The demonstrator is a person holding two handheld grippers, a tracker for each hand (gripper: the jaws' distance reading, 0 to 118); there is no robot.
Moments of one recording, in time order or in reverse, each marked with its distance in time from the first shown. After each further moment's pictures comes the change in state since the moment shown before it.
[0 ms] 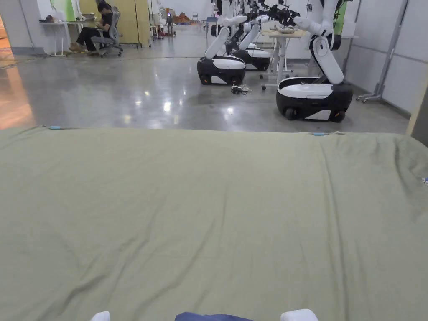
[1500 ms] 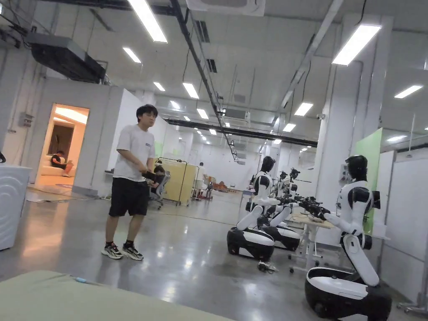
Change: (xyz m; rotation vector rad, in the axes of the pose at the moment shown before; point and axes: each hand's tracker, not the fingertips) left arm 0.155 0.082 0.254 0.596 1.166 -0.943; right arm 0.040 0.005 0.131 0.657 0.015 -0.179
